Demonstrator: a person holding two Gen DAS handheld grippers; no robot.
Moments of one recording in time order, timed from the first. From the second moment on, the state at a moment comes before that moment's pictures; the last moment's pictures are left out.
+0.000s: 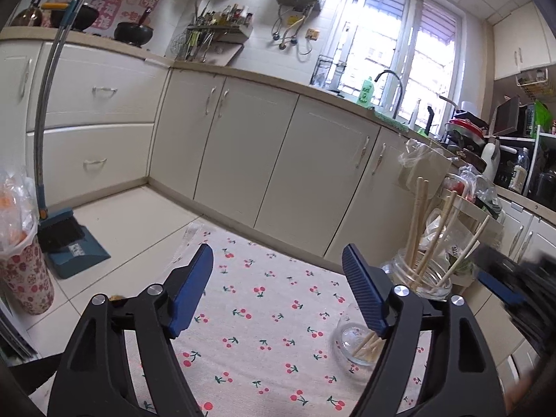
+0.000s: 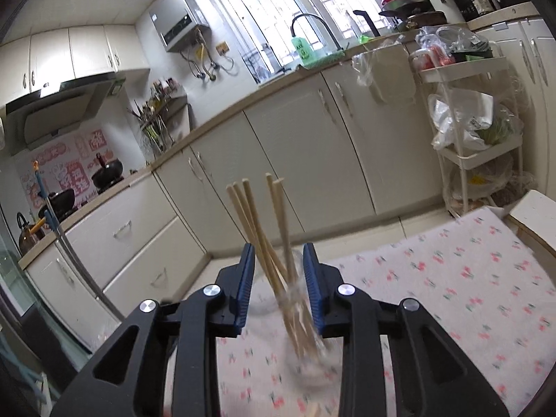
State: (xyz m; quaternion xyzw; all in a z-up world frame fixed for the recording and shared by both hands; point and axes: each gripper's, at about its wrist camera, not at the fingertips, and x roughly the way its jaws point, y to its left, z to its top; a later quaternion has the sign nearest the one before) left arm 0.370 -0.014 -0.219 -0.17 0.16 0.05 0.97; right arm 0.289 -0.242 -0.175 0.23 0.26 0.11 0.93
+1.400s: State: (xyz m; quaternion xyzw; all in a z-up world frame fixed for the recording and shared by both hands) left arm 0.320 -0.106 -0.253 0.03 0.41 -0.03 0.91; right arm 0.225 -0.241 -0.257 0.04 0.50 0.10 0.86
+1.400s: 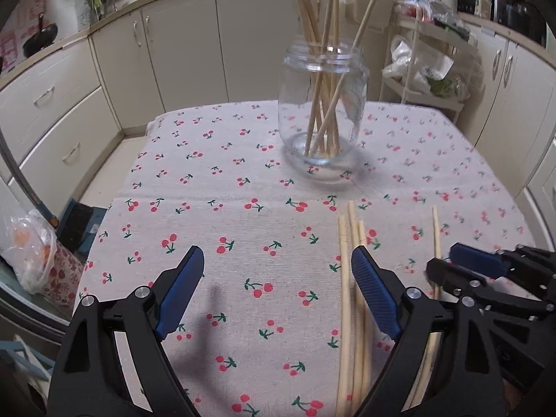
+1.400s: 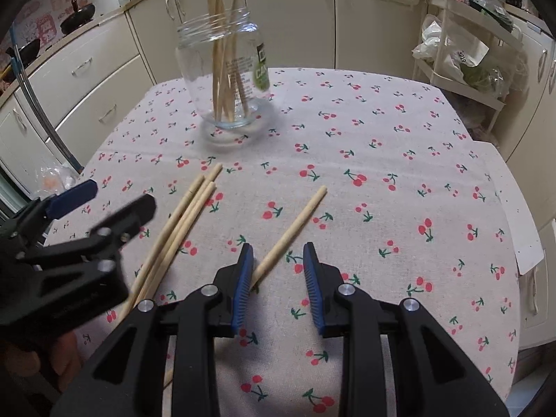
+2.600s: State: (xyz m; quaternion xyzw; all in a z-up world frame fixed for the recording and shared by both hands) left arm 0.352 -0.113 -0.265 0.02 0.47 -0.03 0.88; right arm 0.253 -0.234 -0.261 0.04 0.51 0.13 0.85
